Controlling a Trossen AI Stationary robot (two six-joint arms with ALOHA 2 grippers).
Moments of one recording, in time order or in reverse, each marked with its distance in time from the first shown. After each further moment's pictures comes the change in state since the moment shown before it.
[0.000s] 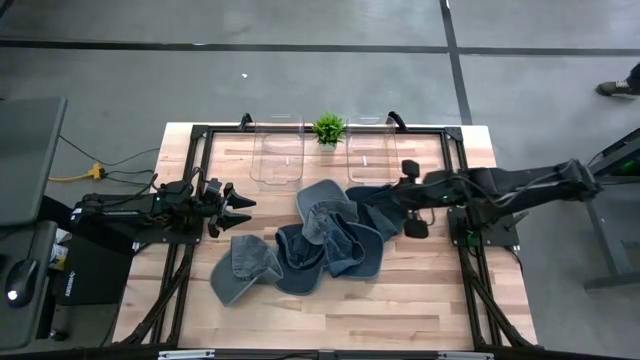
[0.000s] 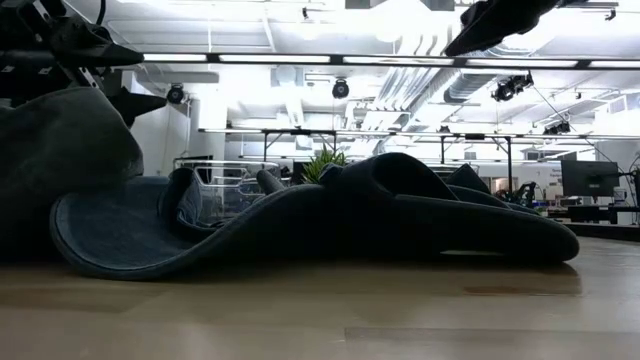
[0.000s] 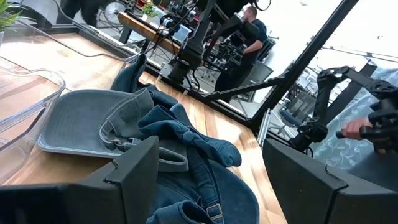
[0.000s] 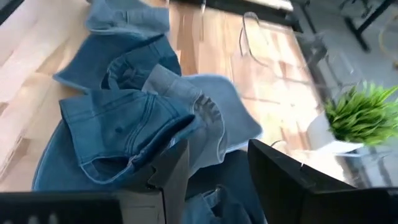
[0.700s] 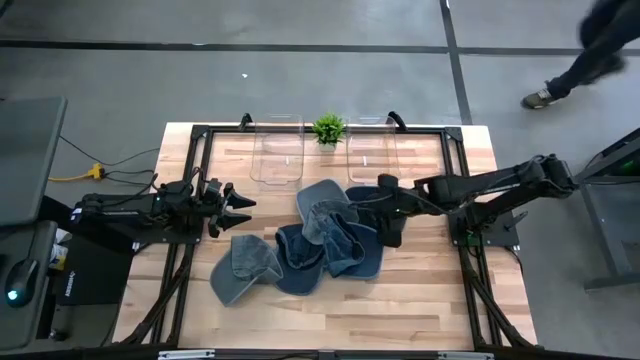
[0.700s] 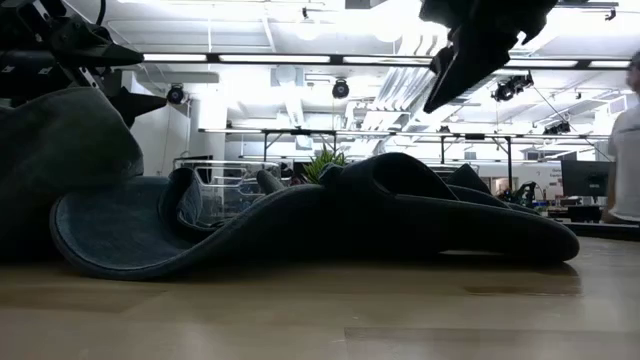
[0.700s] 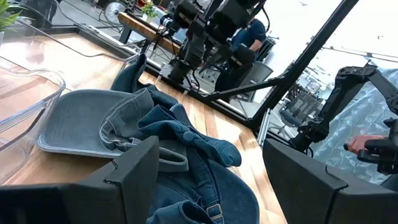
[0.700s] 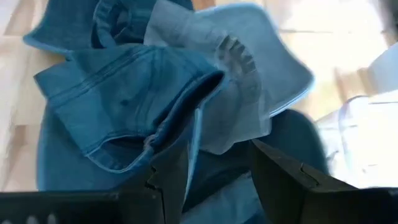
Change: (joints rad) left arm 0.000 0.000 0.000 0.000 0.000 0.000; right arm 0.013 0.349 0.110 -0.068 -0.042 0.207
